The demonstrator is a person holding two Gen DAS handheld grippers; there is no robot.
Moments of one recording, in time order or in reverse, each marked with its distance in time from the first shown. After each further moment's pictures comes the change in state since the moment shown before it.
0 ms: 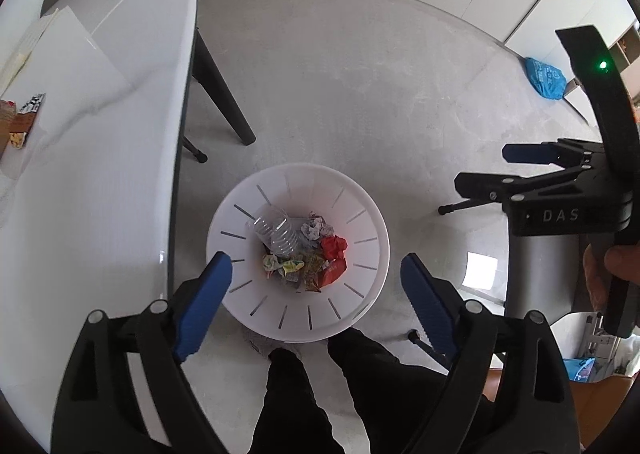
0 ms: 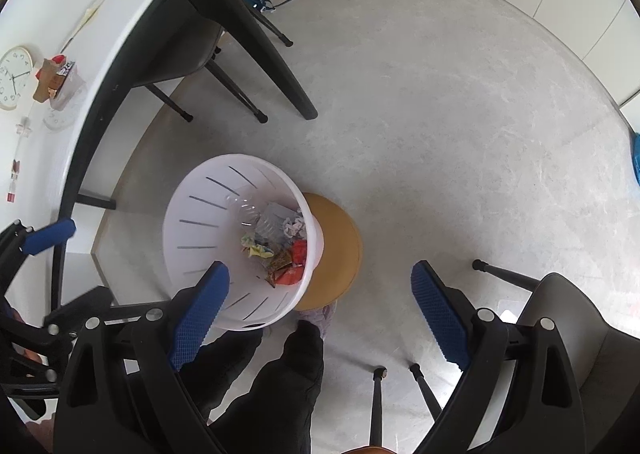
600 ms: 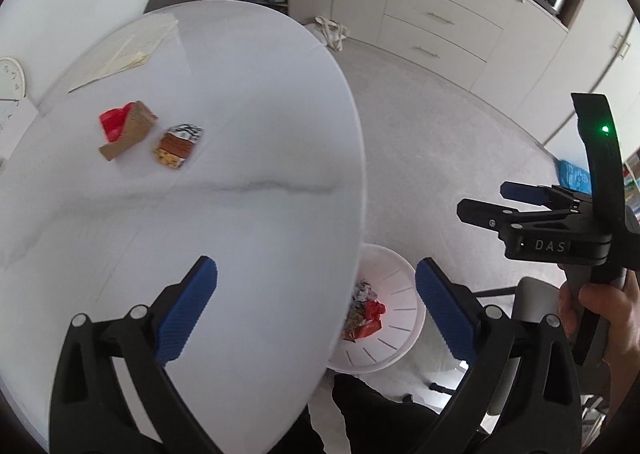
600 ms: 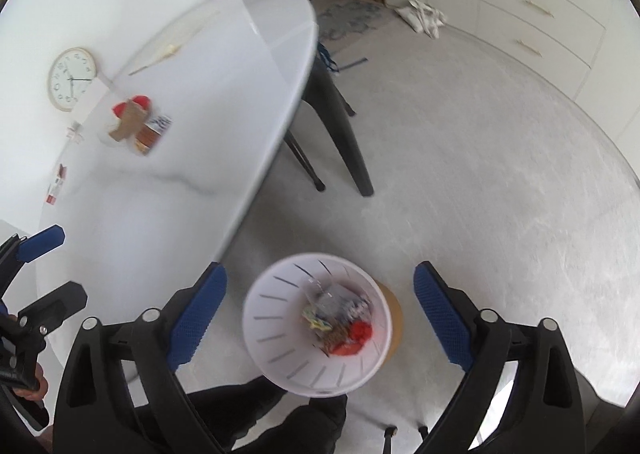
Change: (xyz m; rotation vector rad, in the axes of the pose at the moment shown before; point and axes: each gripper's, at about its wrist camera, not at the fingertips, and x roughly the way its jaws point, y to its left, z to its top) left arm -0.128 0.113 0.011 -0.261 -0.233 0.109; right arm -0.072 0.110 0.073 -0.160 -0.207 0.106
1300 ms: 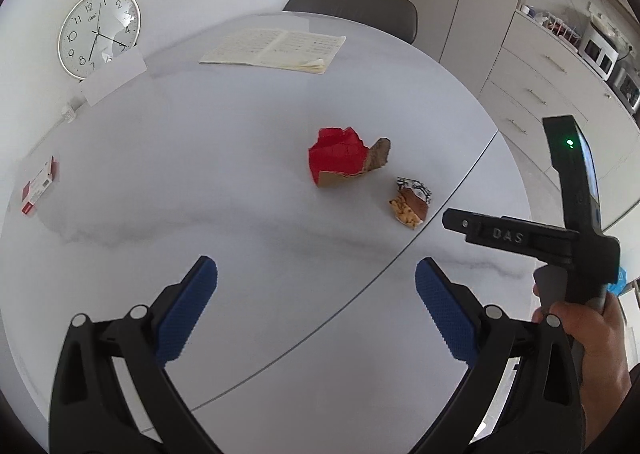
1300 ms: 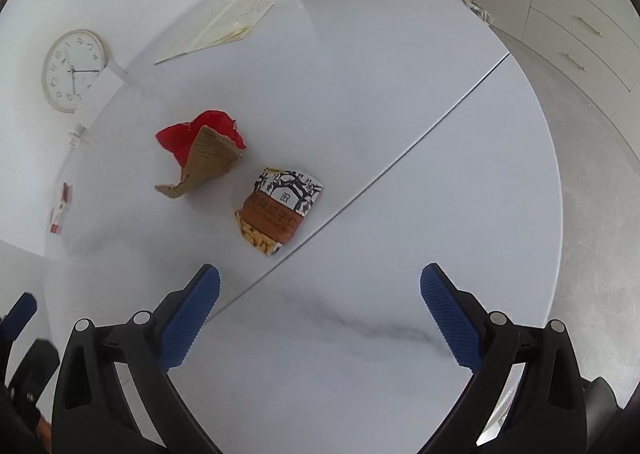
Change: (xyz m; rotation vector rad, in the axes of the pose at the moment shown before) left arm -0.021 0.231 0.010 -0.248 -0.101 0.167; right arm 0.125 0.211 0.109 0.014 0.069 0.006
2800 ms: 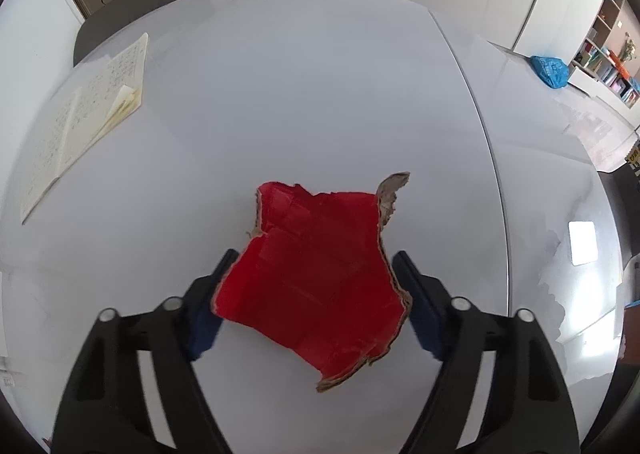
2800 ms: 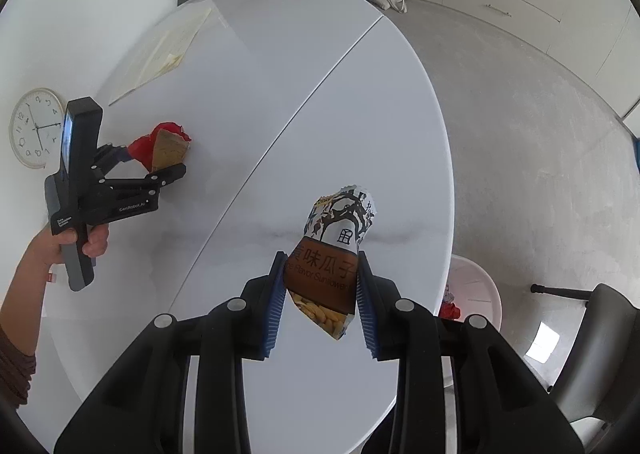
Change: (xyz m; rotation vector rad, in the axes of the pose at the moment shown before) left arm 0.197 -0.047 0.095 0.714 0.148 -0.285; right arm -0.076 -0.037 -0.067 0.248 -0.016 -0.110
